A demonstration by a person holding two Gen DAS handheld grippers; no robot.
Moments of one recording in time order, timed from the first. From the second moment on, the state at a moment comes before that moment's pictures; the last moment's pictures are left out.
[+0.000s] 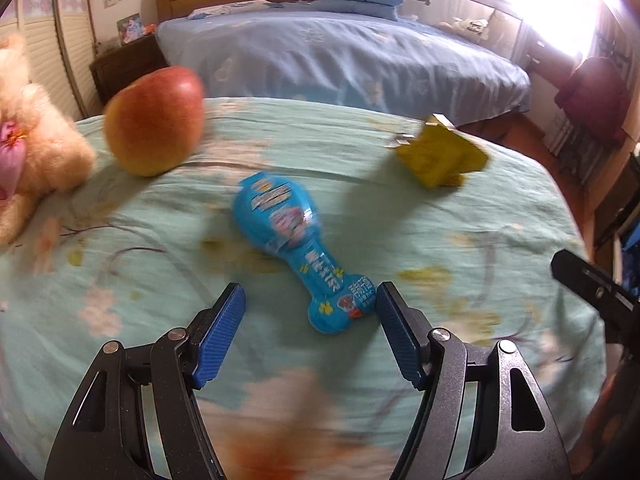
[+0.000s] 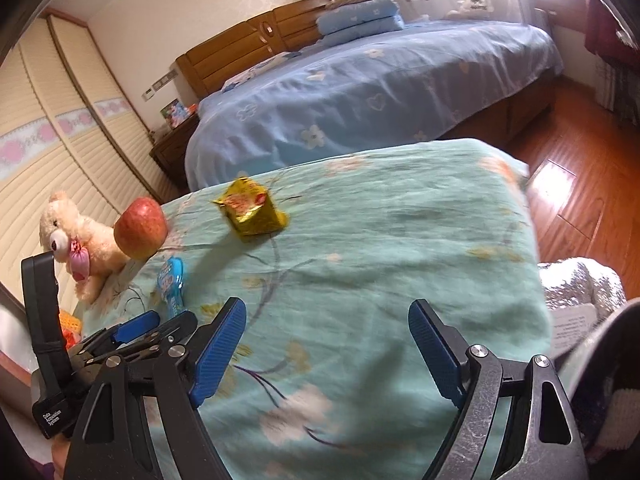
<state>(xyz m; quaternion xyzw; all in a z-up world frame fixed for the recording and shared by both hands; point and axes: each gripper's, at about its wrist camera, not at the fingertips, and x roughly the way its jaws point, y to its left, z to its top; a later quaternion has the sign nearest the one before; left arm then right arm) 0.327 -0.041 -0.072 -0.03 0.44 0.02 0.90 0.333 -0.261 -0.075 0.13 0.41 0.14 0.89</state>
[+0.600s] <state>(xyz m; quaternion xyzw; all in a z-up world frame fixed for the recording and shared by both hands) 0.319 0.007 -0.070 -0.07 0.43 -0.01 0.90 0.401 -0.184 -0.083 0.07 0.41 0.17 0.89</state>
